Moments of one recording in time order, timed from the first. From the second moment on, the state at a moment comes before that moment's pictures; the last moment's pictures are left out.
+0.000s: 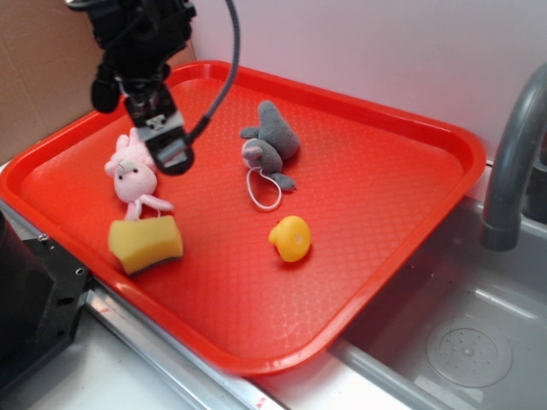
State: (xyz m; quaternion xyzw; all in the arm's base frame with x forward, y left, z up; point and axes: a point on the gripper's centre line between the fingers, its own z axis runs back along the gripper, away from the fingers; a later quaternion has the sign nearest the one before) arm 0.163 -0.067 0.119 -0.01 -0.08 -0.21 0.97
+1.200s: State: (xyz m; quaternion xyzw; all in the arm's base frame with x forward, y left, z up) arm 0.137 -0.072 0.024 -0.08 0.01 -0.23 0.97
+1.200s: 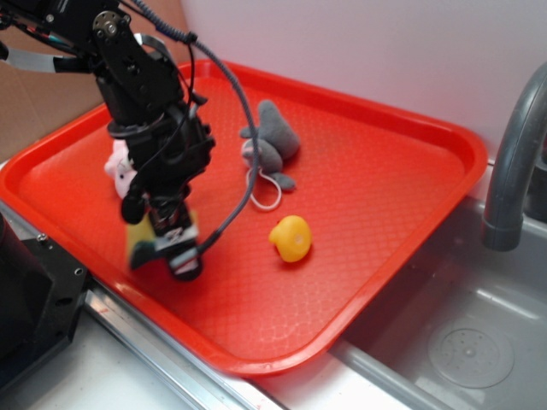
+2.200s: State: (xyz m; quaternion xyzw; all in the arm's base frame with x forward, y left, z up) arm 0.191 -0.001 0.185 0.01 0.00 0.08 1.00
